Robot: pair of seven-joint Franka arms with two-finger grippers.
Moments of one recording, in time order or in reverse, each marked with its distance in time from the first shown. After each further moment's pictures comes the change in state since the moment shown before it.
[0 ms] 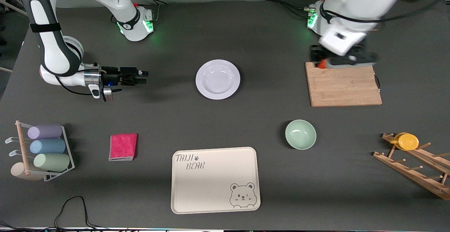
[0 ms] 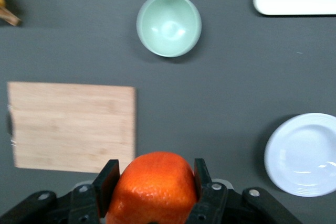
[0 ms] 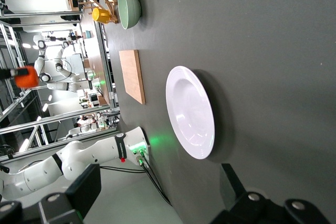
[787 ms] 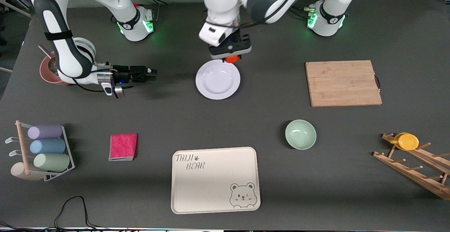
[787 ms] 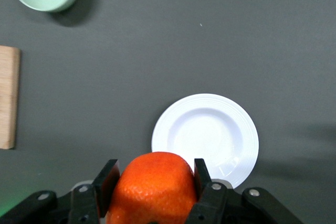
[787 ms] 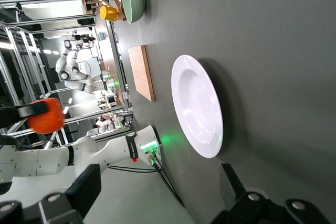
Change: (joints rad) left arm -0.368 0.577 -0.229 0.373 0.403 0.055 -0.746; right arm 0.050 0.038 0.003 -0.096 0.130 0.006 -0.088
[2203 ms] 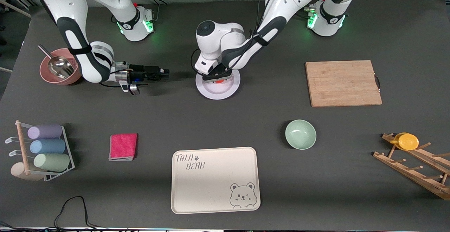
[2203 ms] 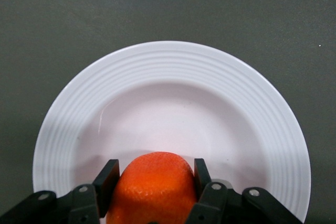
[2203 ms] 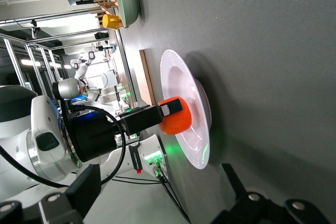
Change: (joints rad) left arm -0.179 0.333 0.131 -0.150 0.272 0.436 -0.294; right arm 0.077 0.143 0.002 -0.062 0.219 0.005 -0.181
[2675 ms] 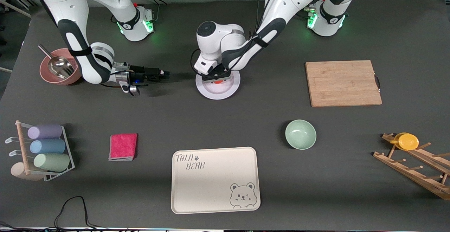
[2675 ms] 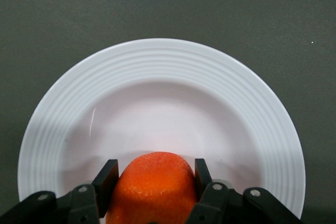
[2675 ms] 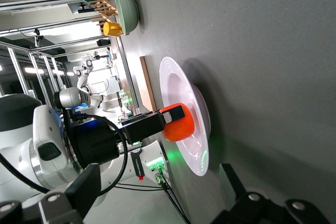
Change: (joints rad) left arm 0.000 0.012 0.001 0.000 0.014 0.027 0.000; right arm 0.000 0.023 0.000 0.005 0.033 0.000 -0.003
